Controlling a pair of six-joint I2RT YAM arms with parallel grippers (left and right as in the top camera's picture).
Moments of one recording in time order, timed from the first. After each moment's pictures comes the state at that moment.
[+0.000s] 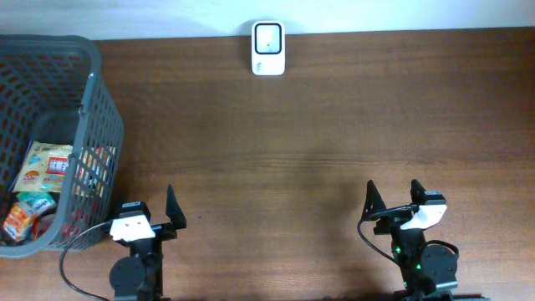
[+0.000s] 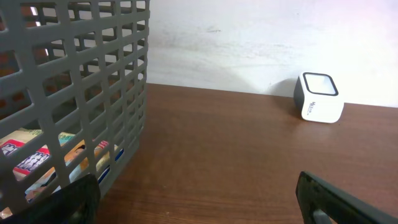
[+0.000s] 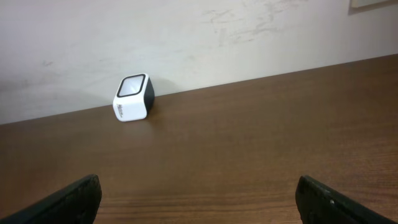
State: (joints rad) left arm 0.02 0.01 0.02 -0.08 -0.11 -0.08; right arm 0.11 0.01 0.01 -0.08 0.03 0.23
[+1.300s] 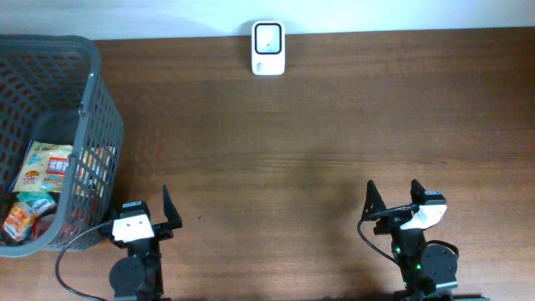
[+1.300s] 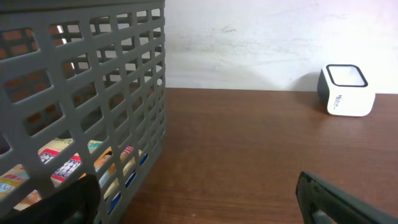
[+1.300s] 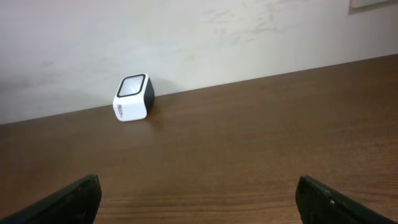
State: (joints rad) left arm 0.02 0.01 0.02 -0.07 -0.18 0.02; right arm 0.11 0.01 0.01 -0.08 0.03 0.23
